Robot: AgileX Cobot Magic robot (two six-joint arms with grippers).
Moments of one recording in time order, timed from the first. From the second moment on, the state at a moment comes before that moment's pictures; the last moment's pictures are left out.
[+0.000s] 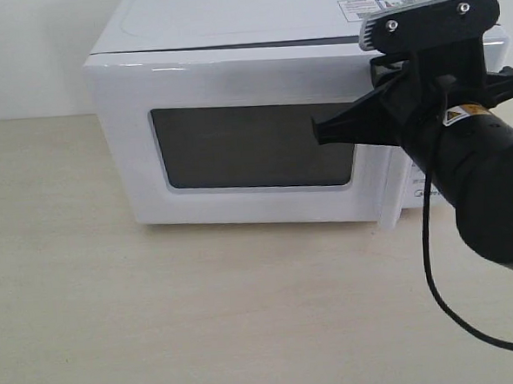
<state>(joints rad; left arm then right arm) -0.44 0.68 -0.82 -0.51 0.76 0.46 0.74 1.48 -0.63 0.90 -0.85 -0.73</state>
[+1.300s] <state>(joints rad) -0.44 0.43 -0.82 -0.20 0.92 0.20 1.11 1.24 -0.35 1.14 -1.03 -0.82</state>
